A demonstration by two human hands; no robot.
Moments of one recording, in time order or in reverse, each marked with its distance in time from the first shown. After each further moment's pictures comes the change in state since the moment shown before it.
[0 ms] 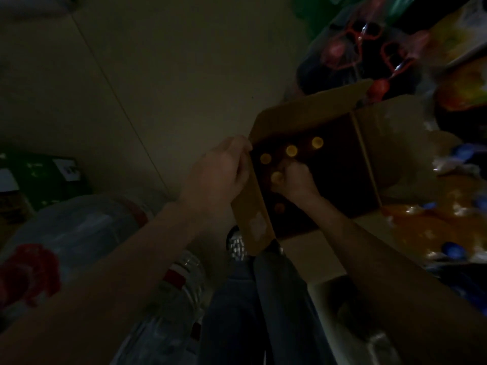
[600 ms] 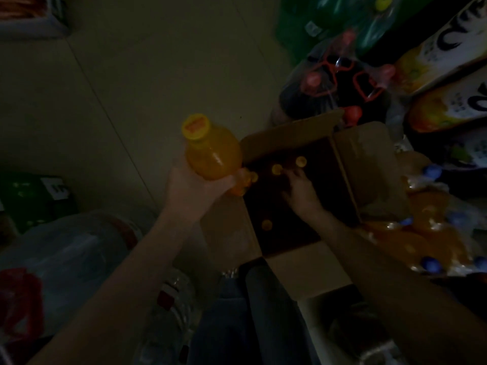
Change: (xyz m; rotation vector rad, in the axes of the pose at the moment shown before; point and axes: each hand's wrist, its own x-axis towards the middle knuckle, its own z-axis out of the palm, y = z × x) left_hand 0.006 0.013 -0.017 -0.604 0.239 -0.361; right_hand 0.024 0.049 -0.002 0.034 0.090 -0.050
